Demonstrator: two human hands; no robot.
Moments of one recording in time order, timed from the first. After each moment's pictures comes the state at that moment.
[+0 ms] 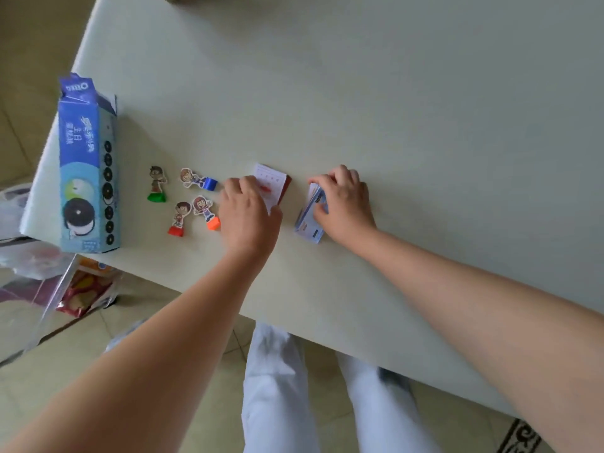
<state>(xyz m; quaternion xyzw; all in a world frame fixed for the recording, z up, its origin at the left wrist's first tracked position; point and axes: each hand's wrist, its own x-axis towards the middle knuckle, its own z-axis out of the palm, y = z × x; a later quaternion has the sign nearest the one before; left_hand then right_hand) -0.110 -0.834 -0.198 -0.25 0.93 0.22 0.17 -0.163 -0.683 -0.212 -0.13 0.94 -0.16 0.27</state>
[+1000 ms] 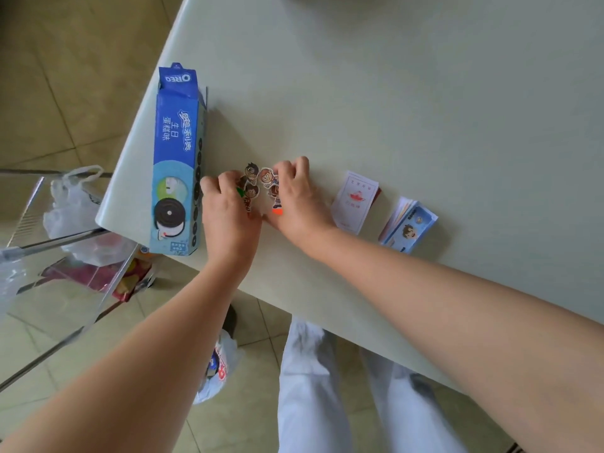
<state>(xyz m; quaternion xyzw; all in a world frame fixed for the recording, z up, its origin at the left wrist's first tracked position) -0.084 -0.981 -0.207 -0.34 0.90 0.24 0.12 -0.141 -0.886 -0.221 -0.18 0.91 -0.23 0.30</state>
